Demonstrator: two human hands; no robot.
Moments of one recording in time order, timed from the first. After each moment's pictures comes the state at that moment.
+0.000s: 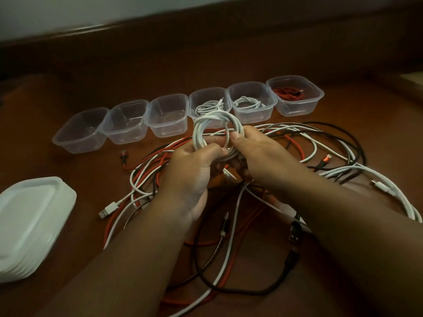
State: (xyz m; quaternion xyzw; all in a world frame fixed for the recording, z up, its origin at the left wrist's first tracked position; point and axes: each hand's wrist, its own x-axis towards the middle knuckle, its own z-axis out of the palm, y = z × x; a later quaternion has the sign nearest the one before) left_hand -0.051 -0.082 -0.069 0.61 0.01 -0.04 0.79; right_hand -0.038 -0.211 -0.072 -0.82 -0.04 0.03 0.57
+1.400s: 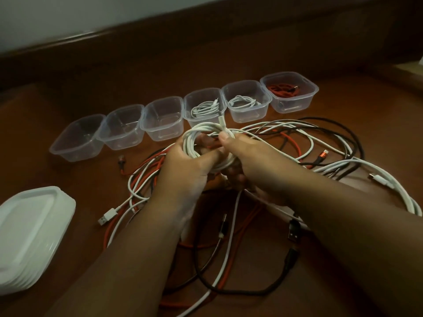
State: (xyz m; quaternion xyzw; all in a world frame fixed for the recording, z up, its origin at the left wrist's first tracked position) left_hand -0.046 -0.076 -0.074 0.67 -0.03 -0.01 0.74; right_hand -0.041 -0.208 -0.079 -0.69 -0.05 0.13 0.71
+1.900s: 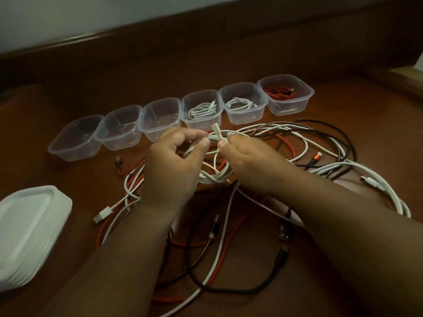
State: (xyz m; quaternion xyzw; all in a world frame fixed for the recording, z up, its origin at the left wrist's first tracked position) left_hand -0.043 -0.066 -0.076 0.82 -0.15 0.25 0.48; right_hand -0.038 -0.219 -0.070 -0.90 -0.14 0.00 0.42
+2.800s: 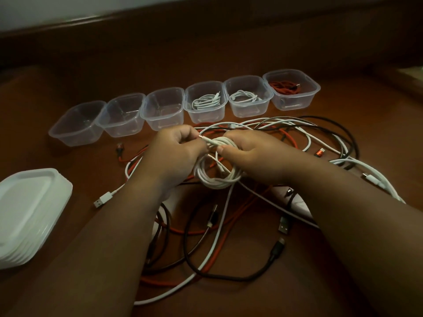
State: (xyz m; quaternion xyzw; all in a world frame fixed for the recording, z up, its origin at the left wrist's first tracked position) left_hand -0.033 -0.052 -0.069 0.83 -0.05 0.02 0.55; right_hand -0.035 -0.229 -0.066 -0.89 -0.23 0.06 0.38
